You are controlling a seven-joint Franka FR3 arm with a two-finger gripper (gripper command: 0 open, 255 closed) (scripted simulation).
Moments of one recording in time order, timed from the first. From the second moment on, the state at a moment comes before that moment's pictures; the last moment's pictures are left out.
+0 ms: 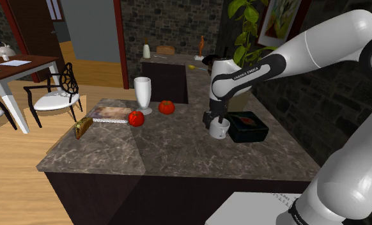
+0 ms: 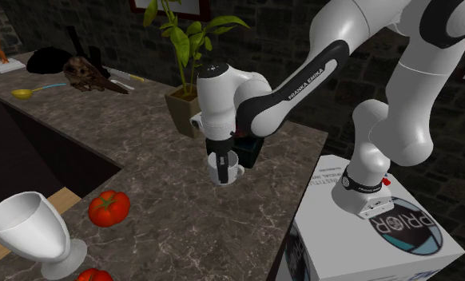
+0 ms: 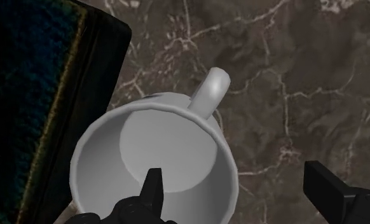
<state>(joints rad) -0.02 -0.04 -0.03 -2.30 -0.06 2.21 0.07</state>
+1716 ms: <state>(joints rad) -0.03 -0.02 -0.03 -2.32 -0.06 2.26 0.07</state>
